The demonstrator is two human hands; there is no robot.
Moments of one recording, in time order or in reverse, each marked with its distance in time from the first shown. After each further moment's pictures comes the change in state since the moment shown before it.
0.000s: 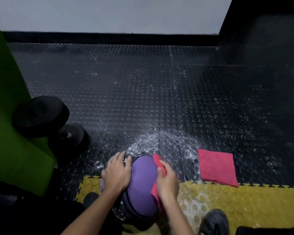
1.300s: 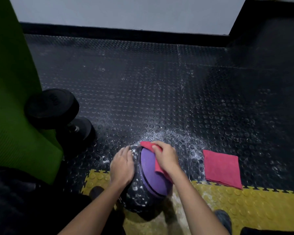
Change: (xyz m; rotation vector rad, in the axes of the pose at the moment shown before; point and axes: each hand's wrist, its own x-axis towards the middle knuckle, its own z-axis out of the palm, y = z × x) left_hand 0.006 -0.010 -0.003 -0.158 0.034 0.033; right_hand 0.037 -0.065 -0.001 -0.190 -0.299 -0.261
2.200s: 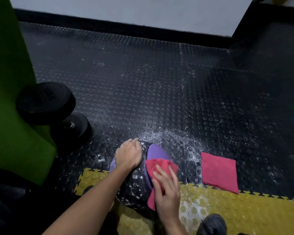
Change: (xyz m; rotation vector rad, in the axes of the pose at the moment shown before) left_hand 0.040 0.033 0.005 0.126 -0.129 0.034; right_hand -0.075 0.061 0.046 0.059 0.456 -0.430
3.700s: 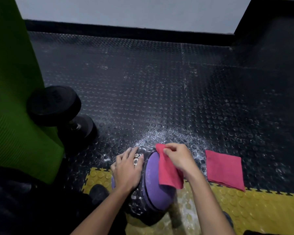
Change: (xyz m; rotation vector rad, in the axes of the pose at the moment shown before) left_hand -0.060 -0.020 0.003 0.034 0.092 -0.037; right_hand 0.116 -0.032 -0.039 -0.030 -0.524 0.628
